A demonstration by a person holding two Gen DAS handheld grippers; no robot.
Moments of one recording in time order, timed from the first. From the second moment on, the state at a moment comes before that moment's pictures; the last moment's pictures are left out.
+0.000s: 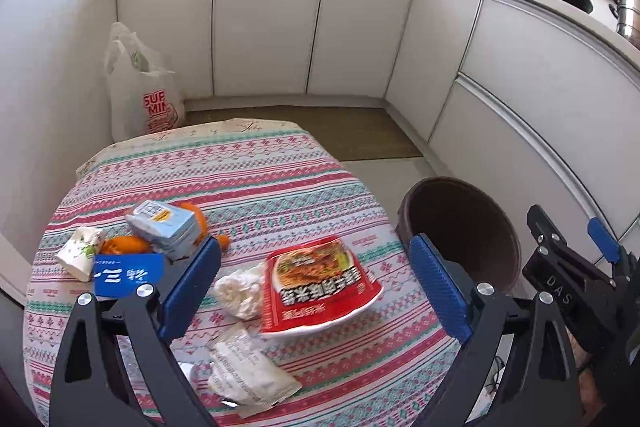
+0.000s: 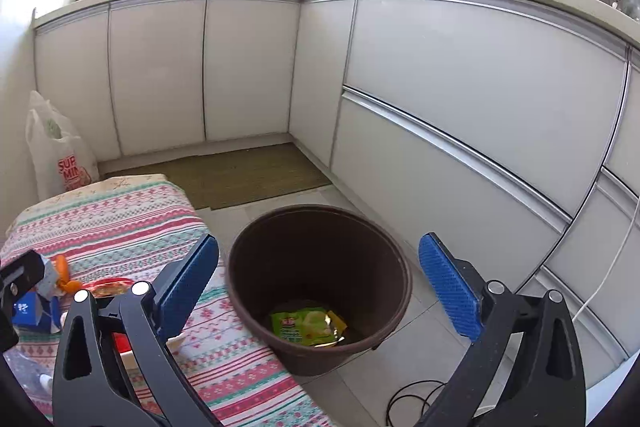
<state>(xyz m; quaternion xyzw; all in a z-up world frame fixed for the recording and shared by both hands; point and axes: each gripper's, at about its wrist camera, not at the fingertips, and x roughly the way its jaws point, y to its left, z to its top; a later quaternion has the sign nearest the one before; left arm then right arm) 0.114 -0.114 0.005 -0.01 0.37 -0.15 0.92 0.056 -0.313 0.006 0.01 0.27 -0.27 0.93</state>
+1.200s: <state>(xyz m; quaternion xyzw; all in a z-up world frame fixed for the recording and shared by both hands) 0.217 0.198 -0.153 -0.50 0.46 -0.01 0.73 0.098 -0.202 -0.051 0.11 0.46 0.04 0.88</state>
